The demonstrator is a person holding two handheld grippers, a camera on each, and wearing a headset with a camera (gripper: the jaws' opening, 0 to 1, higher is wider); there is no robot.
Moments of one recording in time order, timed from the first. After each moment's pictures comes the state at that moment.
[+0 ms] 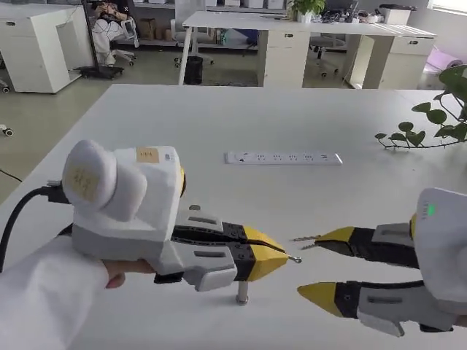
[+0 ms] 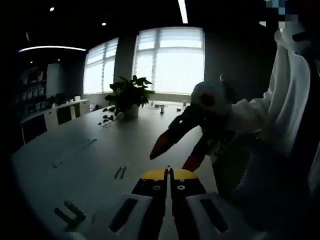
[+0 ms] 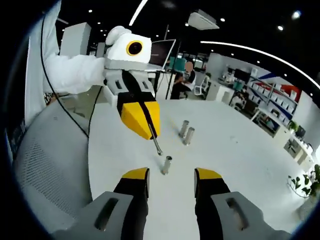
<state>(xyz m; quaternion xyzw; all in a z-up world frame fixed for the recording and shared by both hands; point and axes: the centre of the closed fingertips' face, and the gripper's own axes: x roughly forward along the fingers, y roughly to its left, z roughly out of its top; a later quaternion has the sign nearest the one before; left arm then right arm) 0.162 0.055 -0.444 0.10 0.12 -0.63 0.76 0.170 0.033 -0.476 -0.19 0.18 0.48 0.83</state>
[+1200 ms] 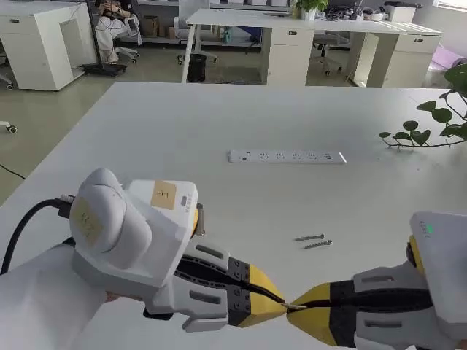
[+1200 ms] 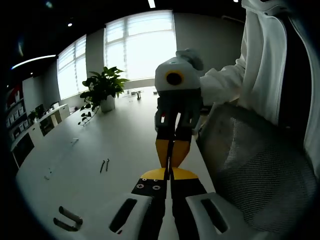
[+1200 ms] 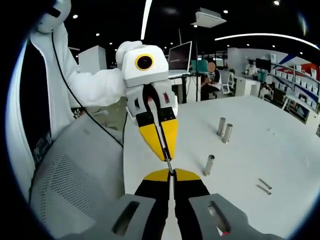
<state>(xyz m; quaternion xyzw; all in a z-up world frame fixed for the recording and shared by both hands) 0.129 0.055 -0.481 0.17 0.14 -0.69 0.69 0.126 0.060 -0.498 -0.14 0.22 0.59 0.77</state>
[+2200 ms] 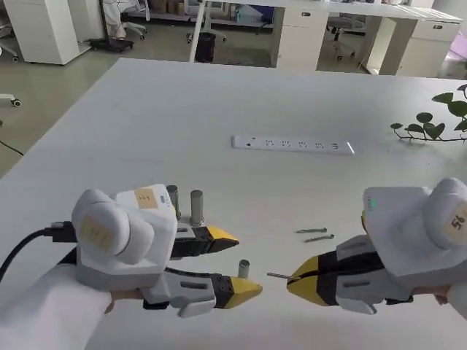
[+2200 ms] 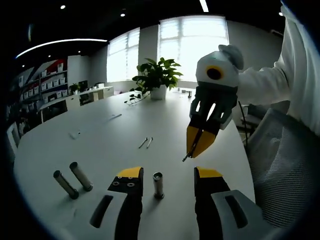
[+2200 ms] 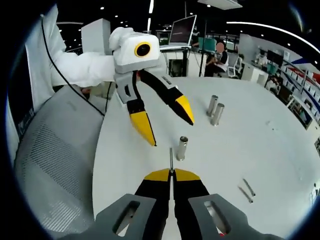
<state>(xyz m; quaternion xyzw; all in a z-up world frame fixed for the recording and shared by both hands) 0.213 0.084 -0.531 0.07 0.18 -0.52 0.83 0.191 0.043 -0.545 -0.24 0.28 0.58 0.72</state>
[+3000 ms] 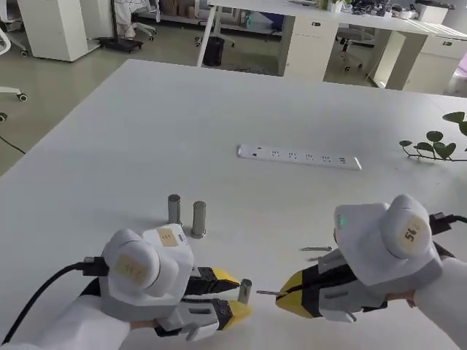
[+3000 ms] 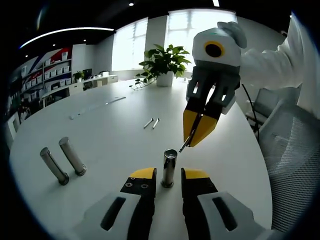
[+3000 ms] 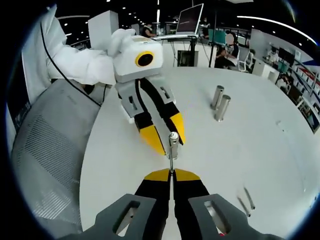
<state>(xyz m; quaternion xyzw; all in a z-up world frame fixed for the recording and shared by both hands) 0.228 0.084 -0.579 0.09 0.22 -0.50 0.83 0.211 0.052 -0.568 -0.27 0.30 0.61 0.69</state>
